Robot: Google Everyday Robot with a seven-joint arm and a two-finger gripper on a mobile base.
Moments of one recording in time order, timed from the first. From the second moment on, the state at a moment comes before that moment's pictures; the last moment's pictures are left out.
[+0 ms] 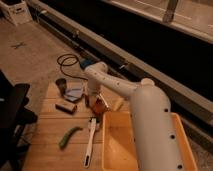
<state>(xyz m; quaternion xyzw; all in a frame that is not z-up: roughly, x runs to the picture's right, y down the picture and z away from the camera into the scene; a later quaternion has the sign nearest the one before) -0.085 0.077 0.949 -0.33 -0.13 -0.05 0.94</state>
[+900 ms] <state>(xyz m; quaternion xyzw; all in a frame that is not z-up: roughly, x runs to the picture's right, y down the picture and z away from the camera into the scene) -0.087 0.053 0.903 -0.24 -0.16 -0.07 0.96</state>
